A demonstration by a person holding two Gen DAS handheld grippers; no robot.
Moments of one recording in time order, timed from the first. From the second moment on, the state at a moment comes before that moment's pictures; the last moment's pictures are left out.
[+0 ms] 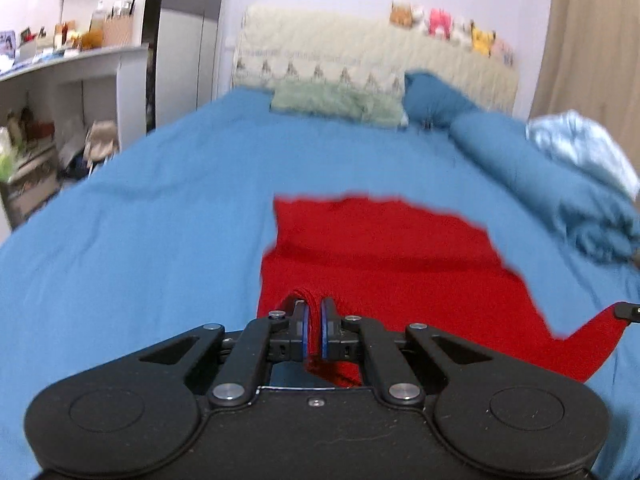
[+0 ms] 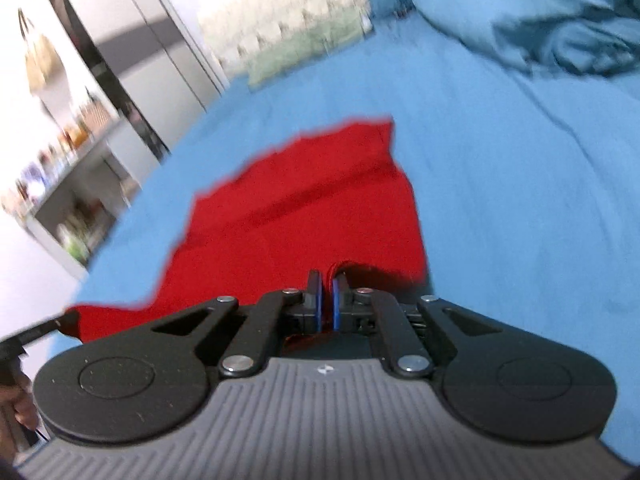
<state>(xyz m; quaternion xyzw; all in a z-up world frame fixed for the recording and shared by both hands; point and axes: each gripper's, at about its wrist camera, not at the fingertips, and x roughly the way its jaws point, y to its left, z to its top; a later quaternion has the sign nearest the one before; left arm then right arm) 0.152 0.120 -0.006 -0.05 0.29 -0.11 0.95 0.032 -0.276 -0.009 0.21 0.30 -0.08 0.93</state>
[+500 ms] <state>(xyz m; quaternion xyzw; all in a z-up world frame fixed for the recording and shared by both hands) 0.462 0.068 -0.045 -0.09 0.30 -0.04 0.95 0.346 -0.381 0.001 0.16 0.26 -0.16 0.94</state>
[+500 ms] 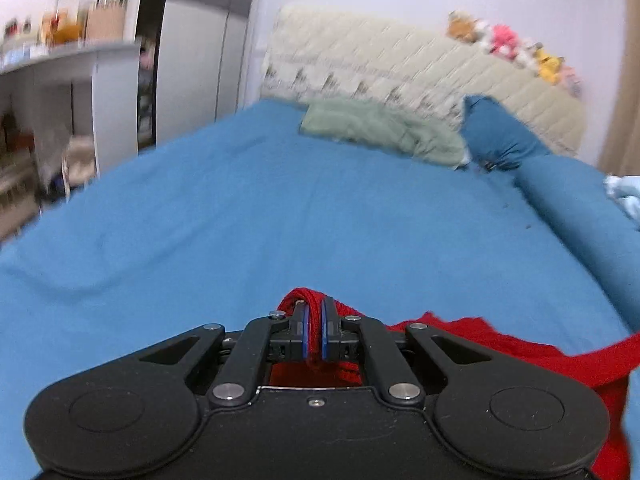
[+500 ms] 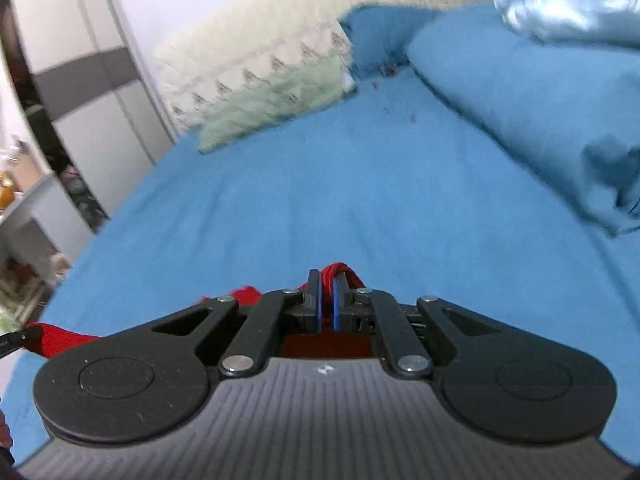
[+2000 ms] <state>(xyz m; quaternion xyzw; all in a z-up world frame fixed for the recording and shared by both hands) 0.357 0.021 -0.048 0.03 0.39 -0.11 0.91 0.251 -0.355 -0.015 0.06 0.32 -0.12 0.94</state>
